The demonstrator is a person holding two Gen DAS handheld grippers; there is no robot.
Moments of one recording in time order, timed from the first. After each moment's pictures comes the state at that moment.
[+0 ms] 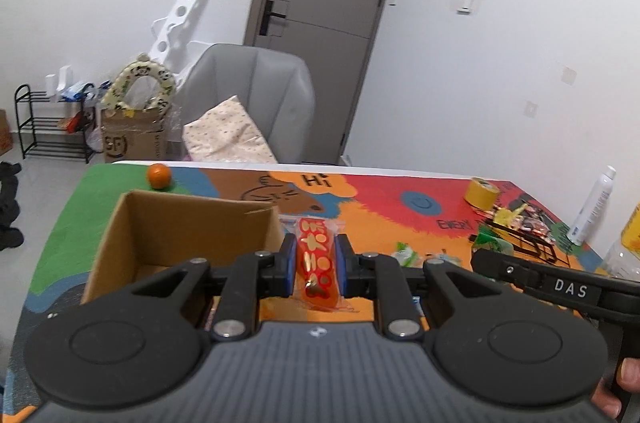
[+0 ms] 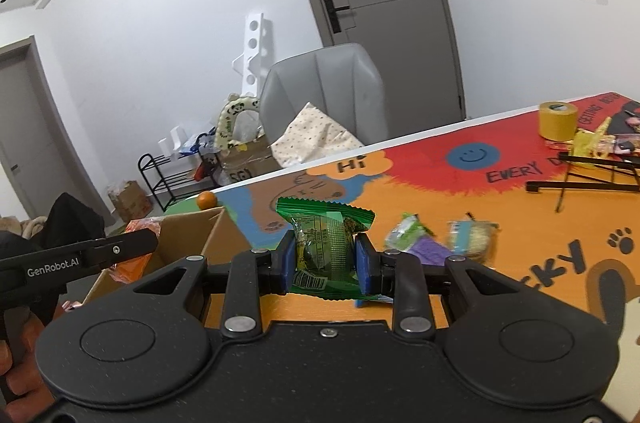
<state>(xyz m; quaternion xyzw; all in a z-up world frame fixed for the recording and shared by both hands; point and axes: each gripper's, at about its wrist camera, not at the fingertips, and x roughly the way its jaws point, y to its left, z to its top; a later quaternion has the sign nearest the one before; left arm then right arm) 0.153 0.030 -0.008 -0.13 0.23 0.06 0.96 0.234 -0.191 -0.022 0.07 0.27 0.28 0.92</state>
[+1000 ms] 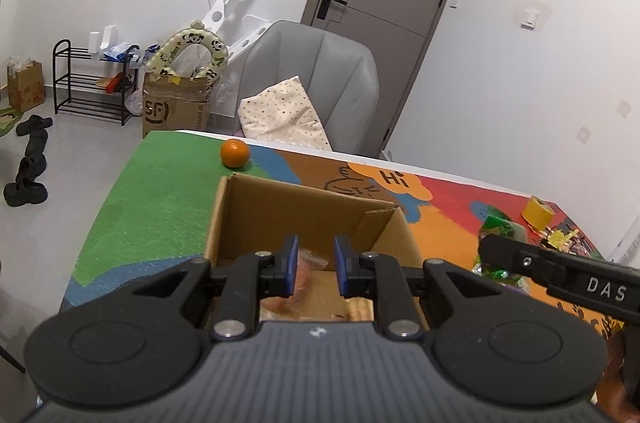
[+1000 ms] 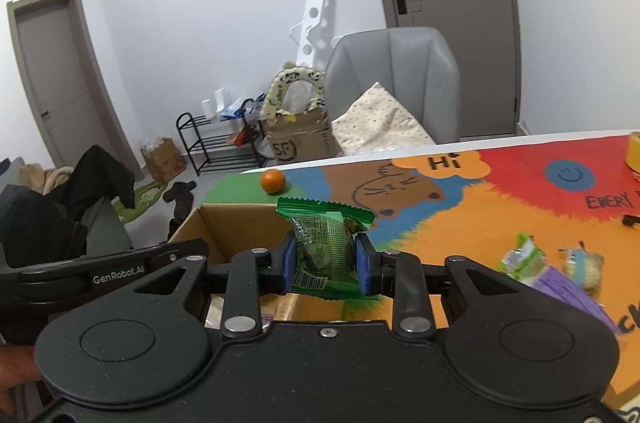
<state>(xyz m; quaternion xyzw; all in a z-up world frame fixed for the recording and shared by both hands) 0.159 0.124 -0.036 -0.18 0.25 0.12 0.94 0.235 -0.077 -0.012 0.01 0.28 0.35 0.89</state>
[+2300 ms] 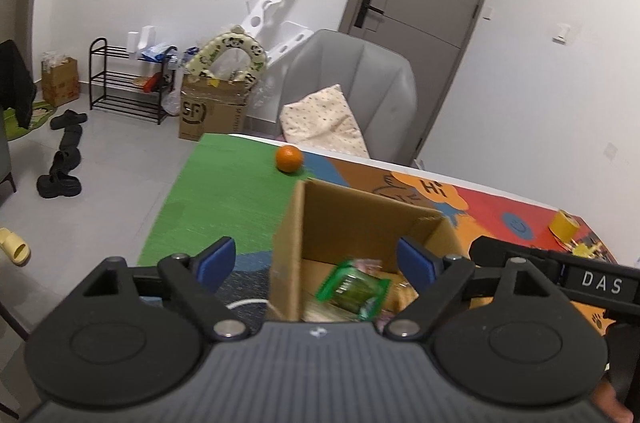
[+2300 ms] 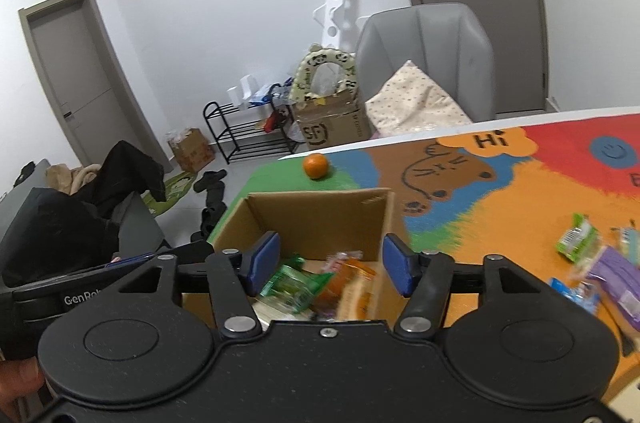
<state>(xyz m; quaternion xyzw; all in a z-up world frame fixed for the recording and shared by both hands) 0.127 0.144 -0.023 -0.19 0.25 0.16 0.94 0.226 -0.064 -0.012 0.03 0.31 0.37 0.88</state>
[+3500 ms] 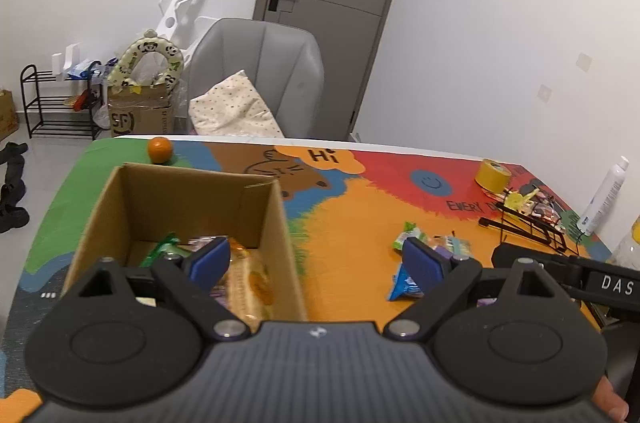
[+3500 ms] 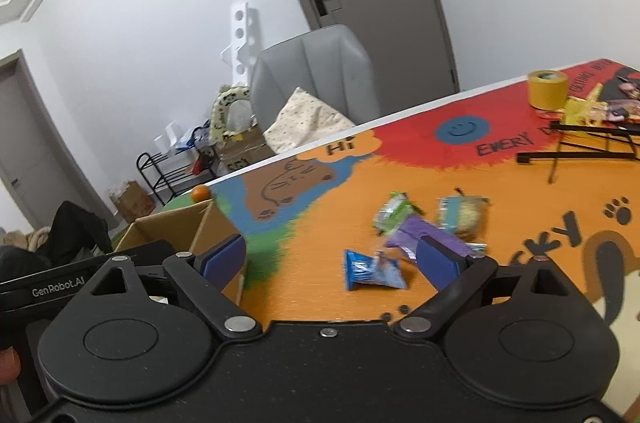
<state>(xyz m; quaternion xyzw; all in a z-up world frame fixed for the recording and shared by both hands) 0.170 0.017 -0.017 -0.13 0.27 0.07 0.95 0.242 -0.225 -0.029 0.11 0.30 0.26 0.91</state>
